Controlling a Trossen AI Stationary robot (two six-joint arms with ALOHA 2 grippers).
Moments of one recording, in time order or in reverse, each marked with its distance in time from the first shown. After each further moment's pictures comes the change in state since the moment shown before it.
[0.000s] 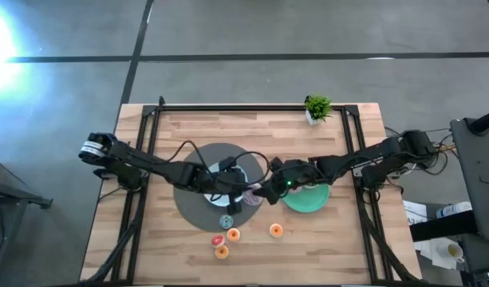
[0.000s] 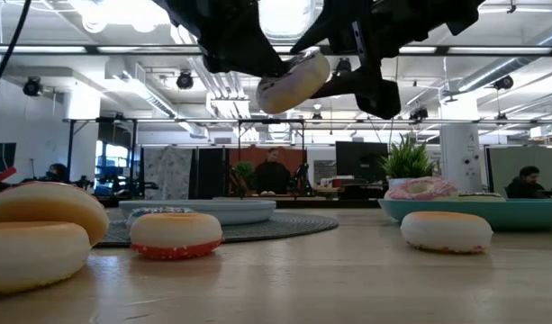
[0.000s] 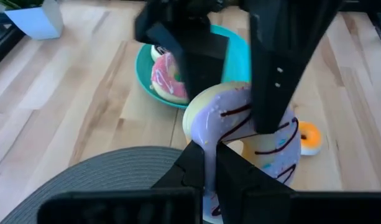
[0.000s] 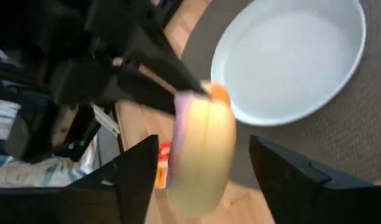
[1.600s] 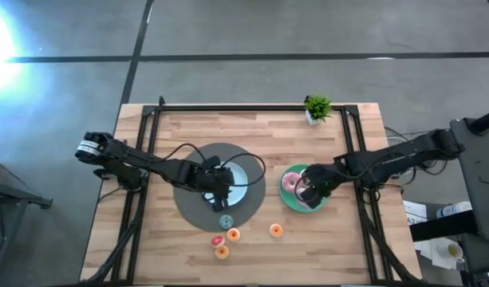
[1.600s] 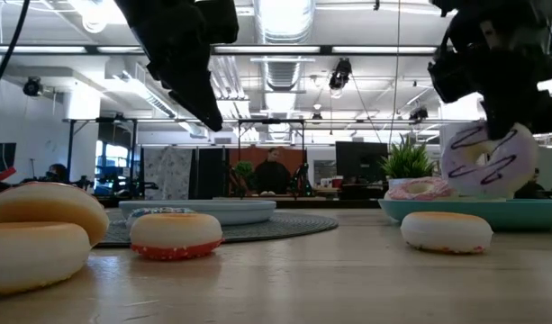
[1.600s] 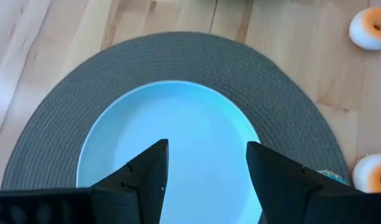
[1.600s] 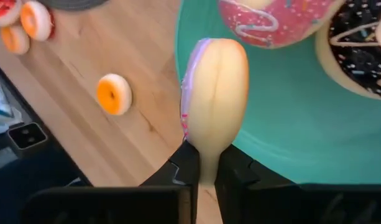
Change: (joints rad) left arm 0.000 -0.038 -0.004 -0.421 -0.007 -0.143; right arm 0.024 -0.376 -0.215 -0.719 -0.205 0.114
